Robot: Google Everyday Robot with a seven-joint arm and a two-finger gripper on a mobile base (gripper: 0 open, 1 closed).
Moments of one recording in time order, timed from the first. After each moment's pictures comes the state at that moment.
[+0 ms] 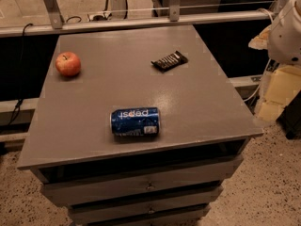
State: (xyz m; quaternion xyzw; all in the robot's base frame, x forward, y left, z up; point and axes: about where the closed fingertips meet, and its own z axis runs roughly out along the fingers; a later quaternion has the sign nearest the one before) arm 0.438 -0.217 0.976 -0.60 0.78 -0.03 0.16
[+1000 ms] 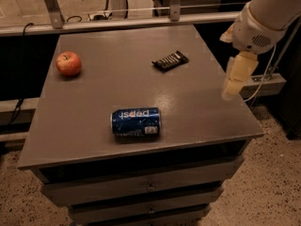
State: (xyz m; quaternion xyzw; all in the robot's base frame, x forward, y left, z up) arm 0.542 -0.204 0.938 -0.62 0.76 -0.01 0.18
